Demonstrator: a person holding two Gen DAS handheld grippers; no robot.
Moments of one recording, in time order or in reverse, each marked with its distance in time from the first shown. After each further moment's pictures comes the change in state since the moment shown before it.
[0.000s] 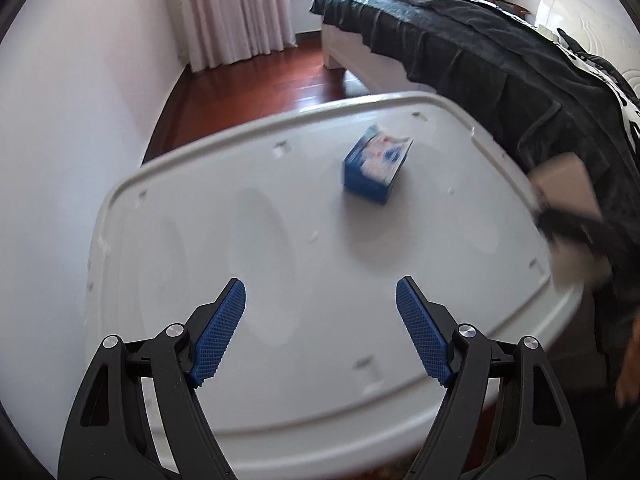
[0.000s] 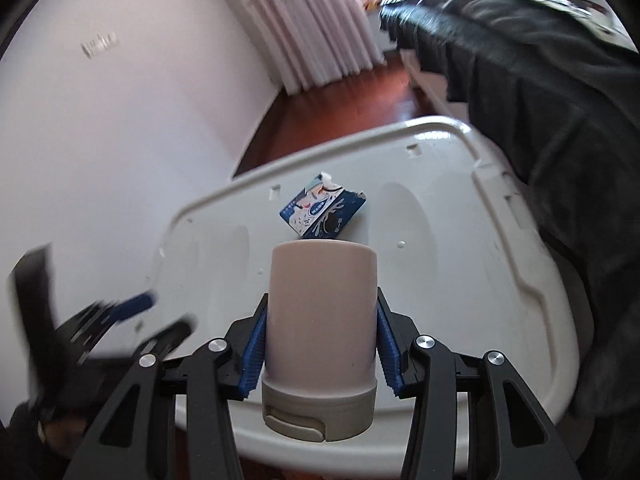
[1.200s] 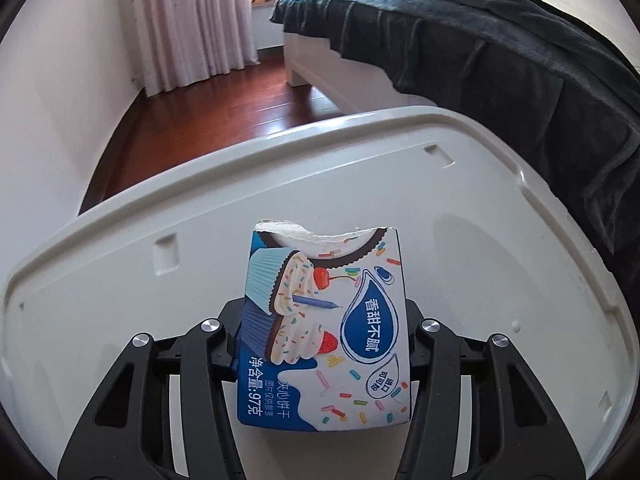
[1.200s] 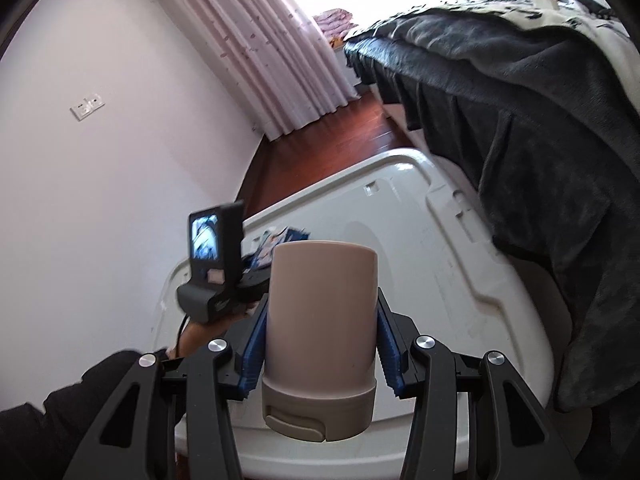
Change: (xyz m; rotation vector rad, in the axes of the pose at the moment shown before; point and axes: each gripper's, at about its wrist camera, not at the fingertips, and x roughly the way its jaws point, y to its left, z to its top) left arm 0.159 -0.018 0.081 0.036 -0.071 -0.085; right arm -0.012 -0.036 0.016 0.114 -0.118 0.008
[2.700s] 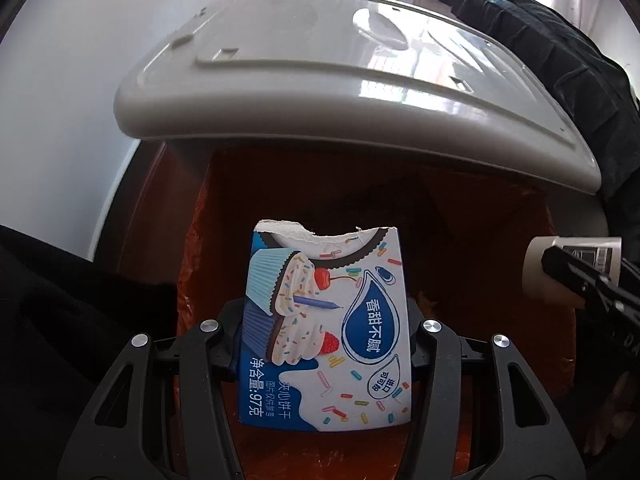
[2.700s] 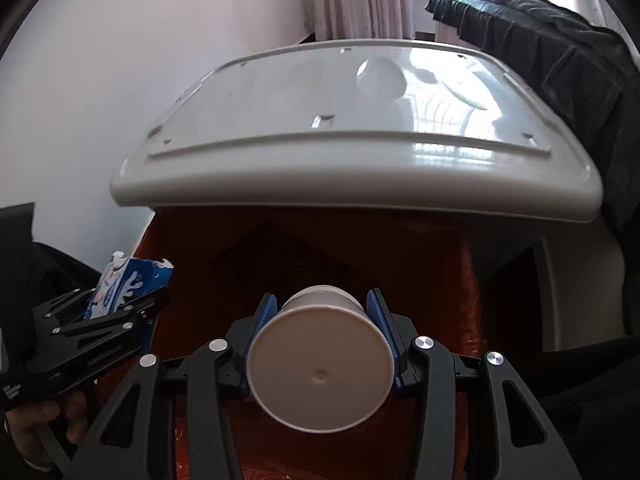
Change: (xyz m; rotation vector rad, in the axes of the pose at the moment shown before) left arm -0.229 0.035 -0.341 -0.417 0.173 0.130; right arm -0.014 0.105 -0.260 -0.388 0.277 -0.123
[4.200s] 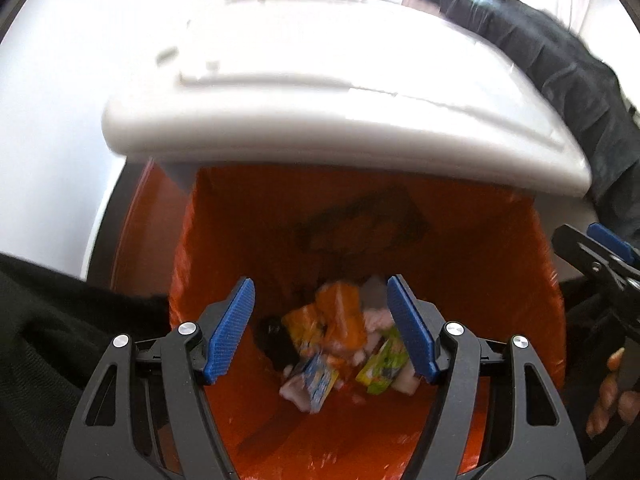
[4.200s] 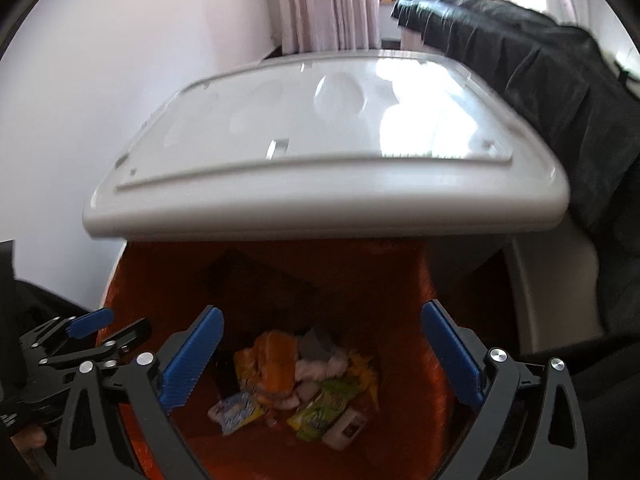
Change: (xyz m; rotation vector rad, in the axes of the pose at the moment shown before) left arm -0.014 -0.002 0.015 0.025 -0.040 -0.040; right arm -0.018 -0.018 0.017 0.067 -0.076 -0.123
